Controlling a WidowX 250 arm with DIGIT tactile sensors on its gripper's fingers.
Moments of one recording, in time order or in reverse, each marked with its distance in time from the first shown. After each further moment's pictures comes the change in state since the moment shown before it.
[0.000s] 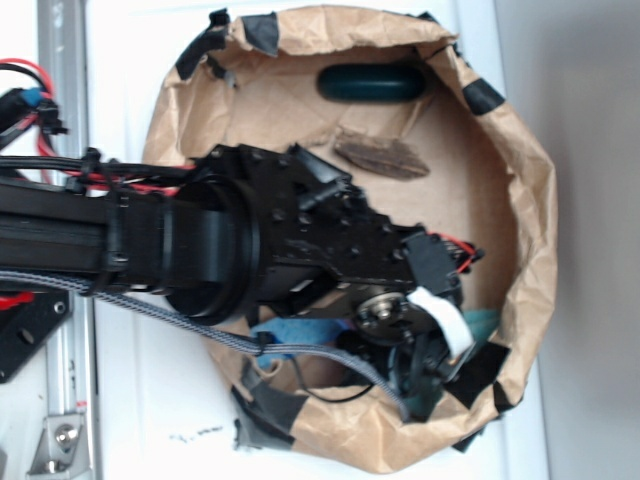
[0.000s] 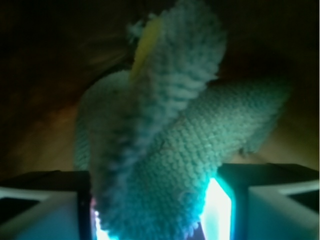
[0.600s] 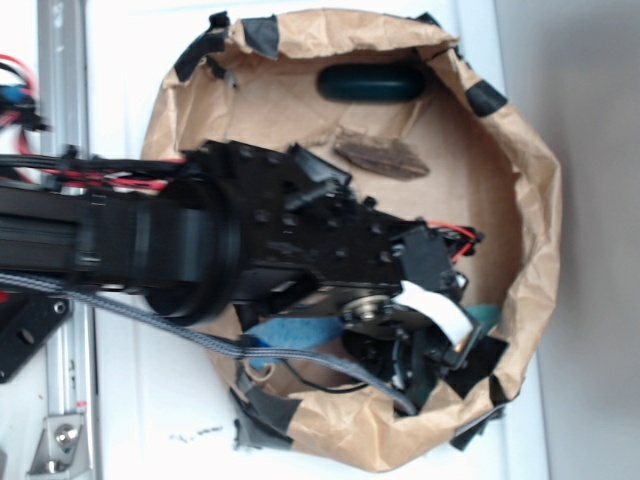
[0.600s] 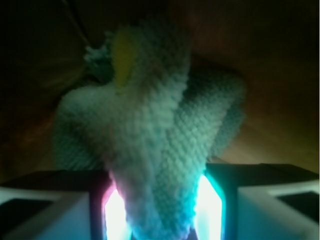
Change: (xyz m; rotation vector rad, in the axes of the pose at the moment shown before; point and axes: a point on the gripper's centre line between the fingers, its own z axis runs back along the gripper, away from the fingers) arm 0.002 0.004 0.017 0.080 -0.054 0.076
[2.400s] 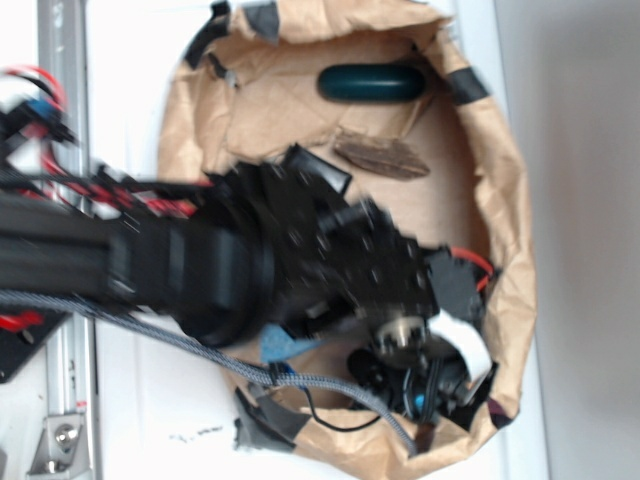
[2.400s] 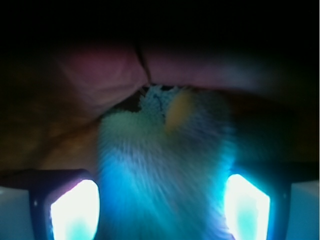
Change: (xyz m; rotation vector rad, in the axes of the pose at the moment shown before) arm 0.009 -0.026 -0.024 -0.107 0.066 -0.140
